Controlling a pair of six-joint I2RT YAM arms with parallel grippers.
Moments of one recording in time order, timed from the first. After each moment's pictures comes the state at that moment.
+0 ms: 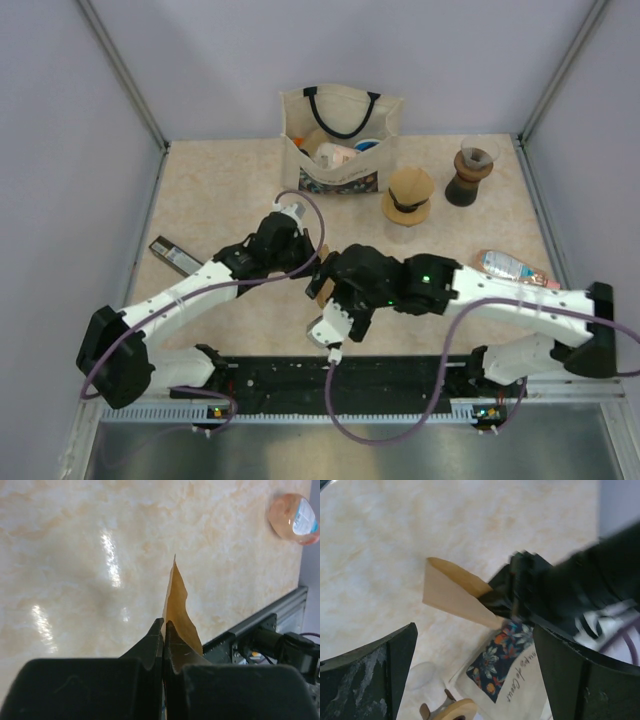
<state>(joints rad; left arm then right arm) -0.70 1.24 0.84 -0.30 0.17 -0.83 1.27 1.39 1.32 -0.89 0.00 -1.38</state>
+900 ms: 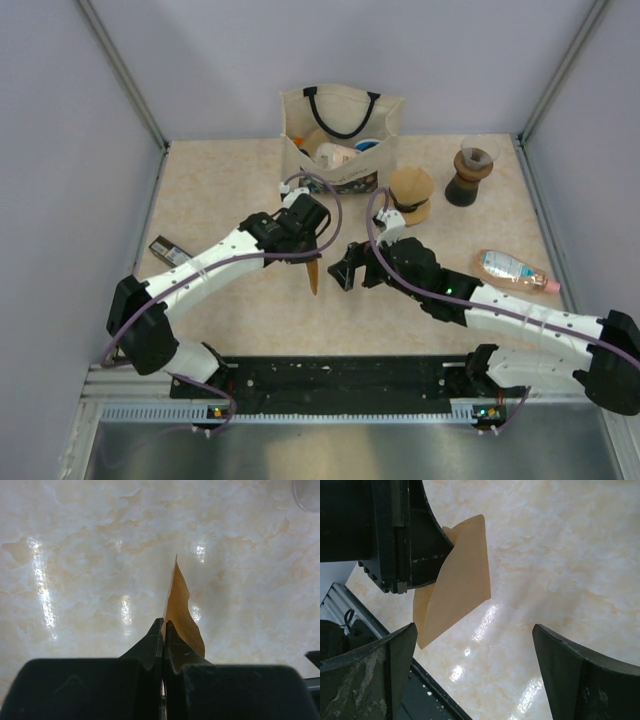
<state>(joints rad) -0.77 1.45 1.22 -0.78 -0.30 -0.78 0.97 1.05 0.70 0.02 0.18 0.54</state>
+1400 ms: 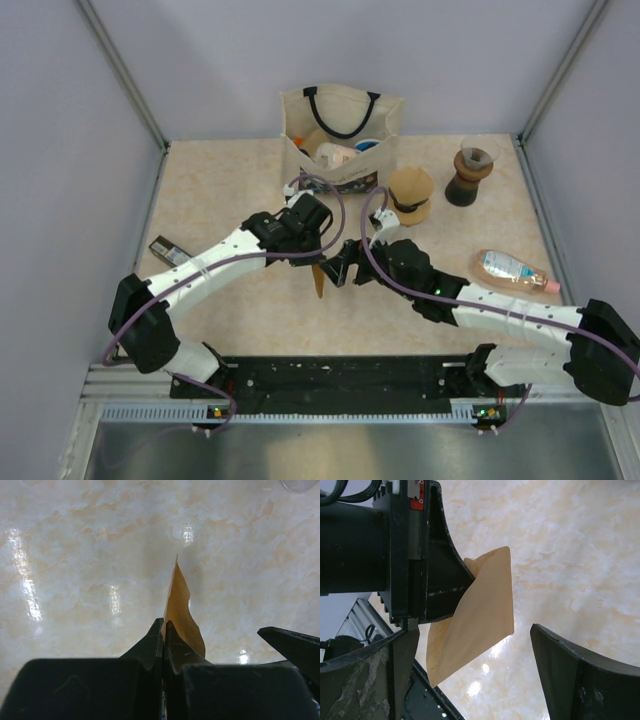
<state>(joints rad) -0.79 1.47 1.24 -0.79 -0.20 -0.81 0.97 1.15 0.65 0.25 0.14 0.61</state>
